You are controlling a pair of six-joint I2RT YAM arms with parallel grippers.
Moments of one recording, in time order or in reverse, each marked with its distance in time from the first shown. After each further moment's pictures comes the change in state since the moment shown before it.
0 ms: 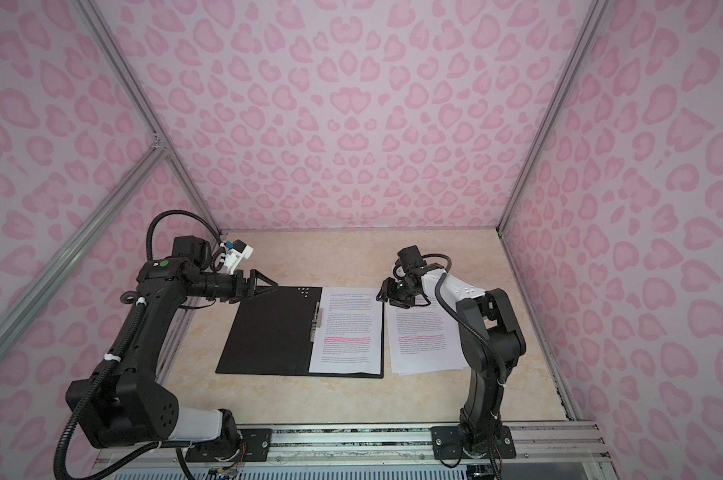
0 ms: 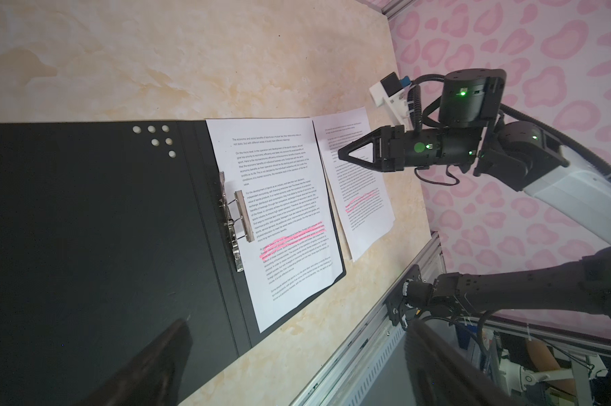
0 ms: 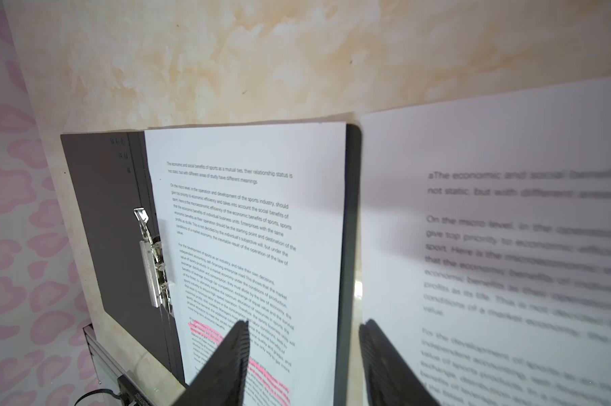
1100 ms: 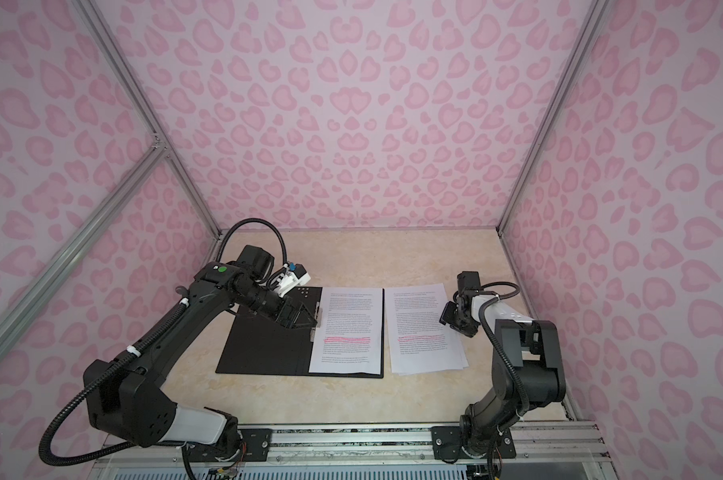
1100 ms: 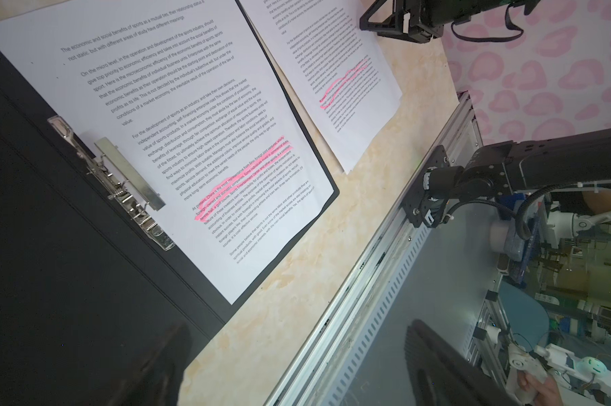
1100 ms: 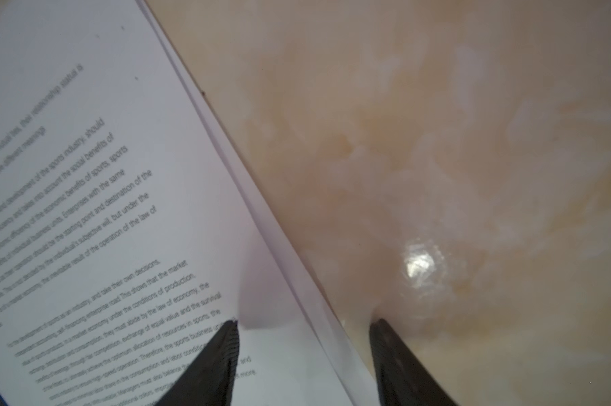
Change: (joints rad) left arm -0.437 0.033 -0.065 -0.010 -0.152 0.069; right arm -0.393 -0.210 -0.391 -0.003 0.342 -0.074
